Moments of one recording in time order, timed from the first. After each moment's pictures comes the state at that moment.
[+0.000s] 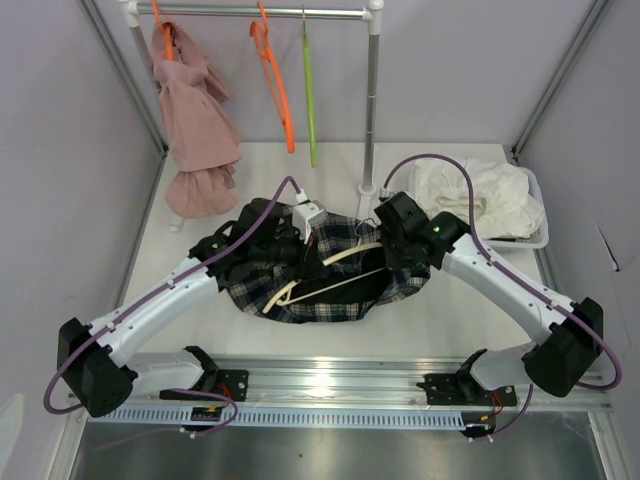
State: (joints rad) left arm -0.71 1.16 1.02 -0.48 0.48 -0.13; right arm 0.74 1.38 1.32 -0.98 0.25 0.46
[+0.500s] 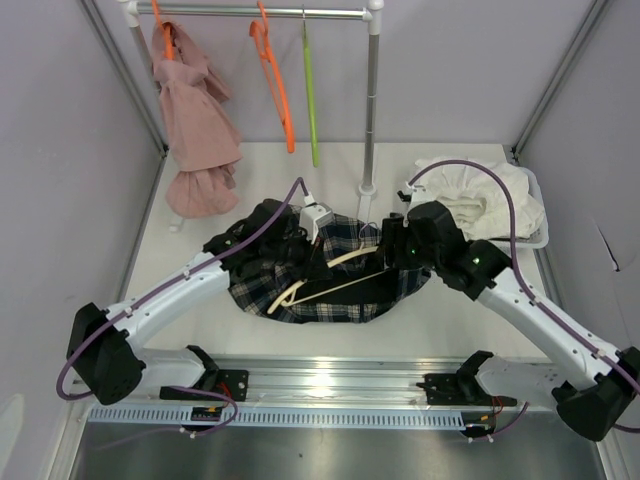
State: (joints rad) left arm -0.71 1.25 1.00 -0.42 0.47 -0.15; right arm 0.71 1.12 1.12 -0.72 0.15 0.45
